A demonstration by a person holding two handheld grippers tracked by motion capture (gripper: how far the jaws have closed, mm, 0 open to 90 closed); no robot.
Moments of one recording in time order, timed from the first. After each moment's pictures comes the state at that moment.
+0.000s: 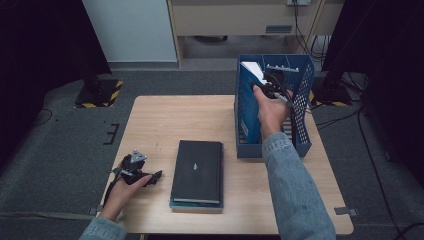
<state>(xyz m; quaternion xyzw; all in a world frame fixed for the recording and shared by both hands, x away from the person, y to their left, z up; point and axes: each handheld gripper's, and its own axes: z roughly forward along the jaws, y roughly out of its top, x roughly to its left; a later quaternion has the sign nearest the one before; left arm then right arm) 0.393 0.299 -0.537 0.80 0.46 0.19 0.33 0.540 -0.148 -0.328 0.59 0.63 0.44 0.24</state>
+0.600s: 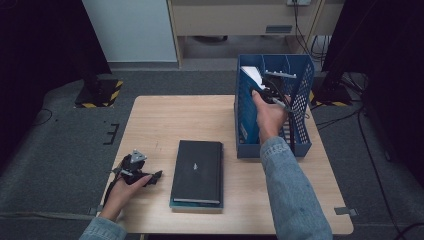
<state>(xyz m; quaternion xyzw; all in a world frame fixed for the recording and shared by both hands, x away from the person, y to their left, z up) 0.393 0.299 -0.537 0.80 0.46 0.19 0.33 0.536 -0.146 -0.344 0.59 0.63 0.44 0.24</state>
